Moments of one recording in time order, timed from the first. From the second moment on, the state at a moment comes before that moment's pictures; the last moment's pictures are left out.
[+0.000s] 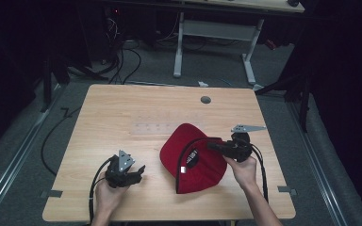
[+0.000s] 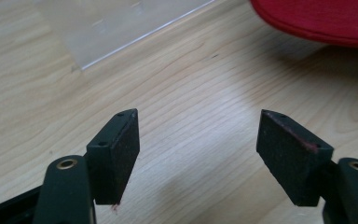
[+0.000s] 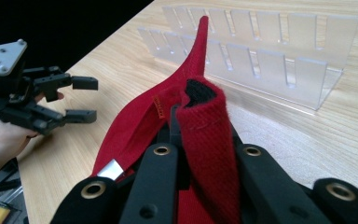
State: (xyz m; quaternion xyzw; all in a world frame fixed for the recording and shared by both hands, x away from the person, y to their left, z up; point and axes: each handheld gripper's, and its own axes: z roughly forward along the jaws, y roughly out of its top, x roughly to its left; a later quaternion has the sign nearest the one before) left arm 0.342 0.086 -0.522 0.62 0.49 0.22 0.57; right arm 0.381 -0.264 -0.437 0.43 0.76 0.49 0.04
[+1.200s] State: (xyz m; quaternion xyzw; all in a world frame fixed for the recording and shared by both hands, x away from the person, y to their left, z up) left arm 0.329 0.022 -0.512 0.68 0.40 0.20 0.58; right arm 0.384 -0.258 -0.423 0.43 0.75 0.49 0.03
